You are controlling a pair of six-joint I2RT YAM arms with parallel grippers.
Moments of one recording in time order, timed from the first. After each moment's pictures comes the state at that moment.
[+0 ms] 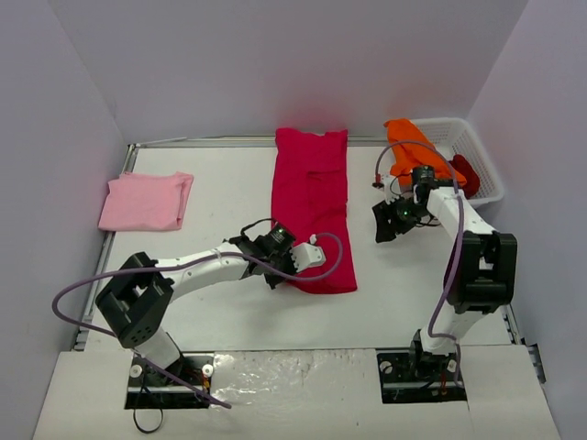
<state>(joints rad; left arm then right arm) -0.85 1.60 1.01 -0.43 0.16 0.37 -0.03 1.73 1.23 -0.81 -0.48 -0.56</state>
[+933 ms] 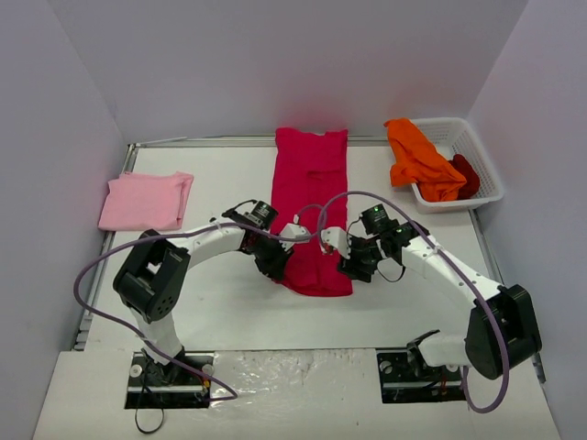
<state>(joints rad) -0.63 1.77 1.14 -0.59 0.59 0.35 0.42 1.31 0.87 -0.71 -0.41 -0.91</state>
